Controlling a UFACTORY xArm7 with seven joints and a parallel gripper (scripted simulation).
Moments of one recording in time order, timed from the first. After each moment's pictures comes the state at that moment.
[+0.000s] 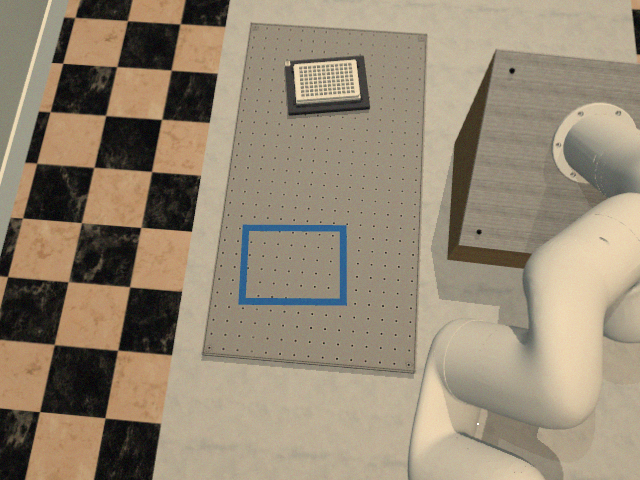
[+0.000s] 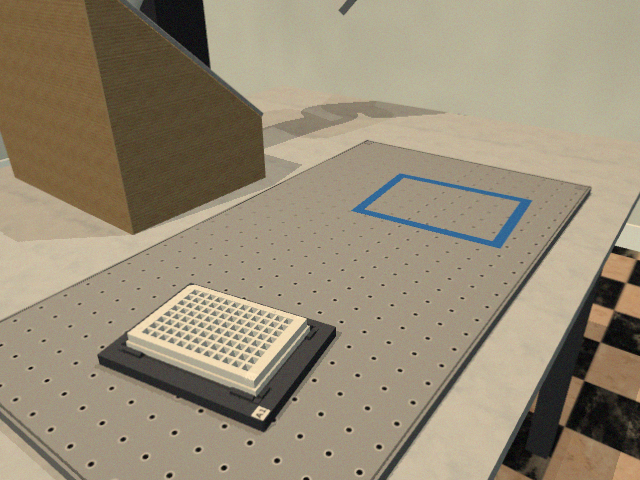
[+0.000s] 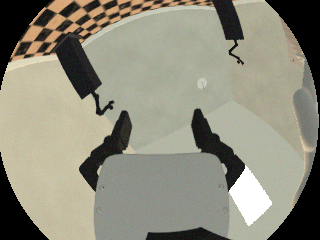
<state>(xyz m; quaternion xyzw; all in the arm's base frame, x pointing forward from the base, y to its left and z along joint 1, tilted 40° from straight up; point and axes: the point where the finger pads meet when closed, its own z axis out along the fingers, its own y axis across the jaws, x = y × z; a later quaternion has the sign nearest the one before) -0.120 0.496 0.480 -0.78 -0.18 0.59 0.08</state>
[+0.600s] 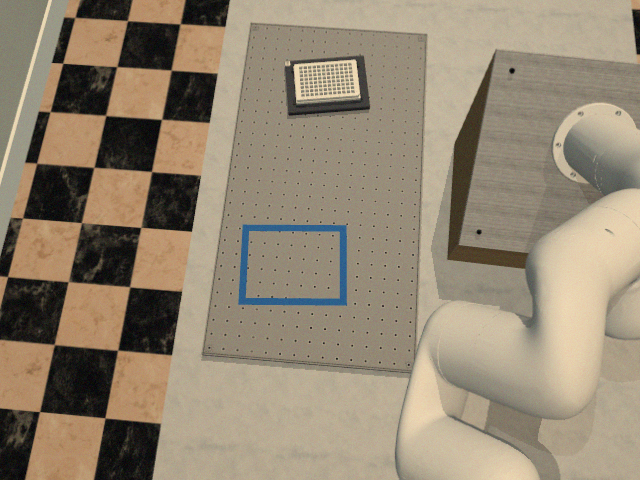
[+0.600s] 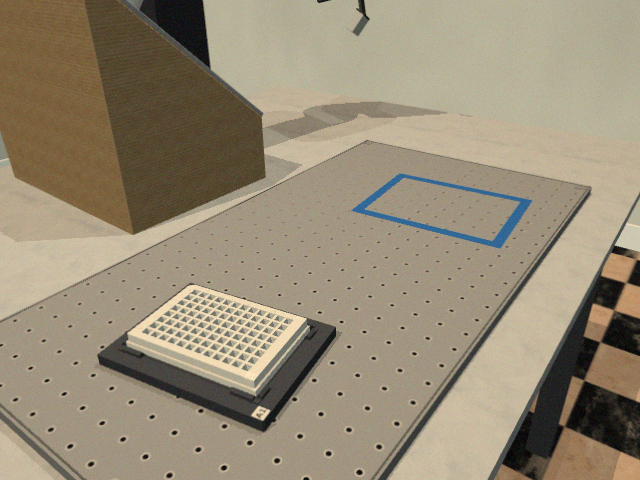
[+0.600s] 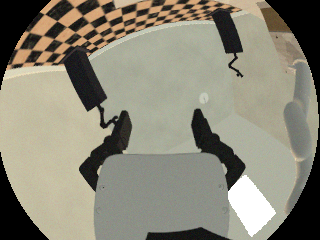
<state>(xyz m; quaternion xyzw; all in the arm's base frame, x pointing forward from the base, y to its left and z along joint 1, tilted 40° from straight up) -0.077 0.510 0.423 -0.82 -0.16 0.54 0.09</state>
